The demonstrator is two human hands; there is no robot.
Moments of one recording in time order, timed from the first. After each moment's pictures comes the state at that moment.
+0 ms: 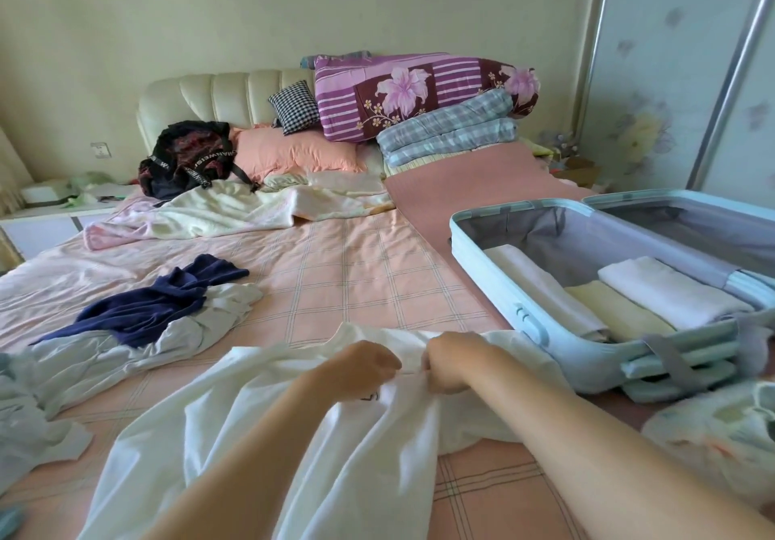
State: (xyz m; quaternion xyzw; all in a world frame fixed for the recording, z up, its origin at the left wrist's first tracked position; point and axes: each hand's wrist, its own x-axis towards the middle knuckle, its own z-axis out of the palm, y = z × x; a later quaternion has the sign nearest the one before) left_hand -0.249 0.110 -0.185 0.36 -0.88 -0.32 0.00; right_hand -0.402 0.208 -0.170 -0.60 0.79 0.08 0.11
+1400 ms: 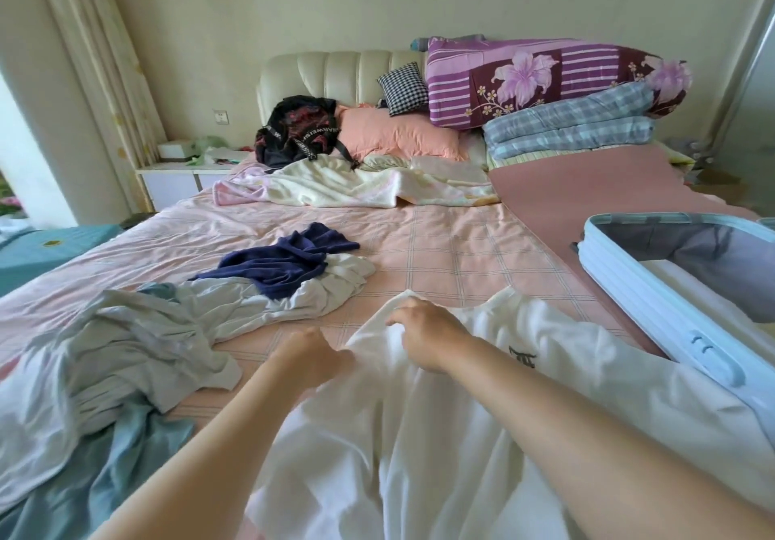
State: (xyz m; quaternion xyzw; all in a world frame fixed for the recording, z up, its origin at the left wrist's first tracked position) left_hand -0.039 0.007 -0.189 0.63 -0.76 -0.14 -0.03; right_hand -0.237 0.071 -0.175 -0.71 0.70 -0.10 0.08
